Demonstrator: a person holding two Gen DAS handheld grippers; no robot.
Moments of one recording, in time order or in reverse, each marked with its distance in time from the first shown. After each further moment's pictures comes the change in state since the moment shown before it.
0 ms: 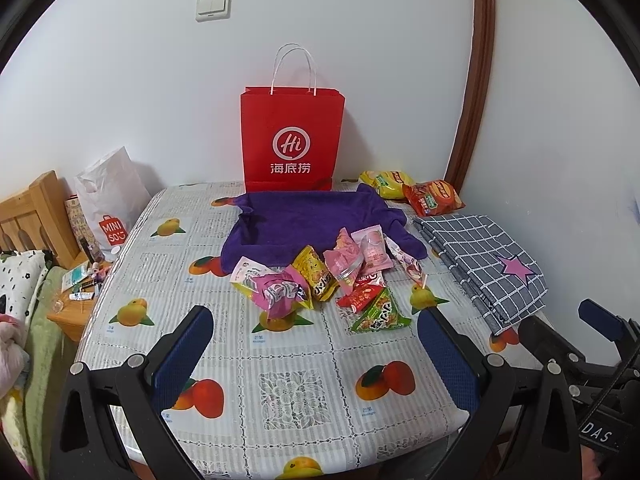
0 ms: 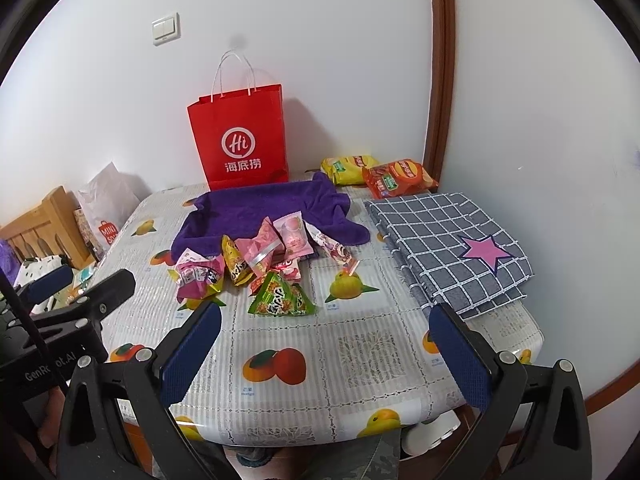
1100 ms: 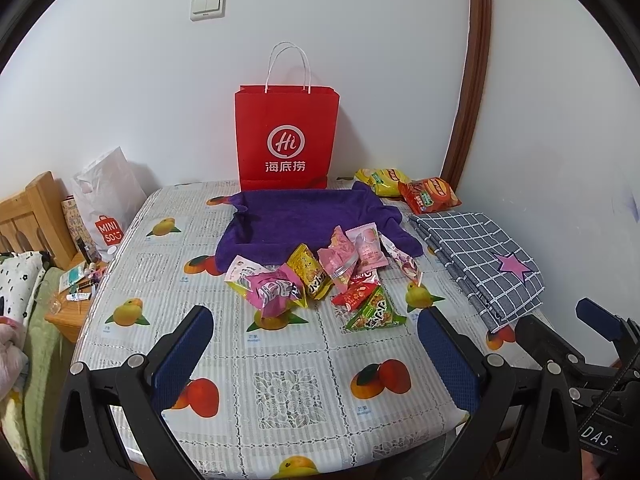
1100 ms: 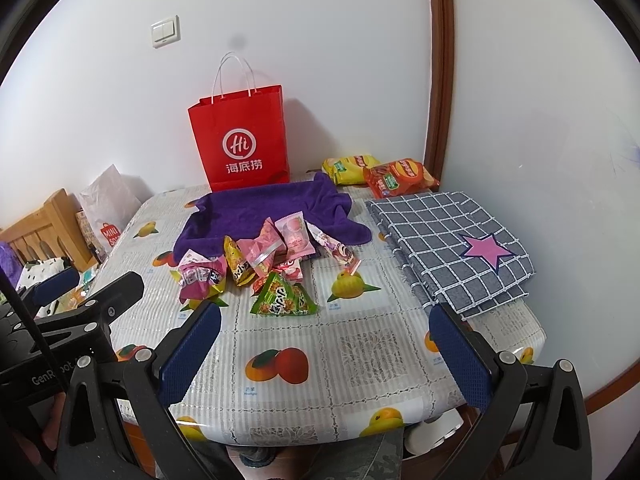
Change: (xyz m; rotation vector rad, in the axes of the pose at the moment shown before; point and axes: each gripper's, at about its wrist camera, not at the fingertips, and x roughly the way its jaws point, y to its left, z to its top) left arm 0.000 -0.006 -0.004 0.004 0.000 -0.006; right arm -0.002 0.000 -0.001 0.007 0.000 0.006
